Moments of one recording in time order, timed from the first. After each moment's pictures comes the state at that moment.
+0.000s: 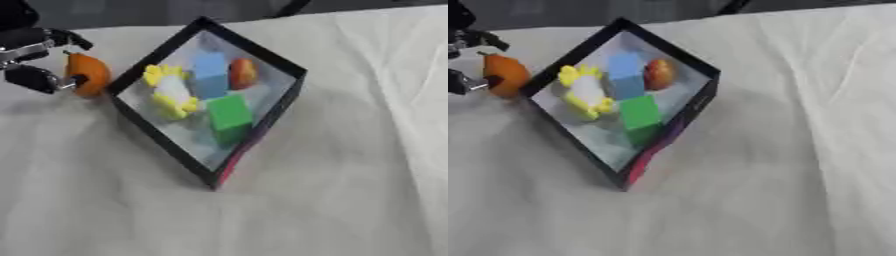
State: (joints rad) left arm -0.94 0.77 -0.04 -0.89 -0.70 -0.61 -0.50; right arm -0.48 -0.71 -0.17 -1.82 -0.45 0.08 0.16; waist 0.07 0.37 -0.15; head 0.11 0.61
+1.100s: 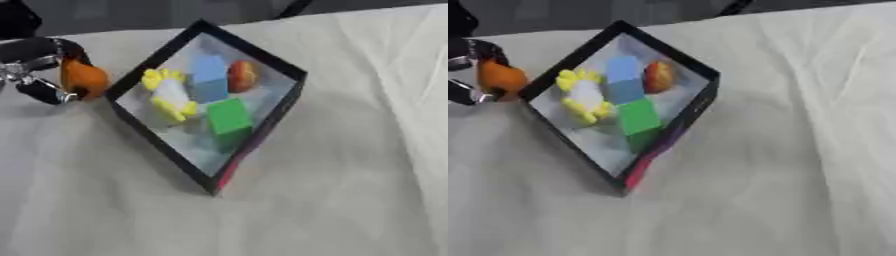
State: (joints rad) left arm -0.95 0.75 -0.04 -0.87 -0.91 -0.57 -0.33; right arm -0.48 -0.71 -0.17 -1.81 -0.44 0.09 0.17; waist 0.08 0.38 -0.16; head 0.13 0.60
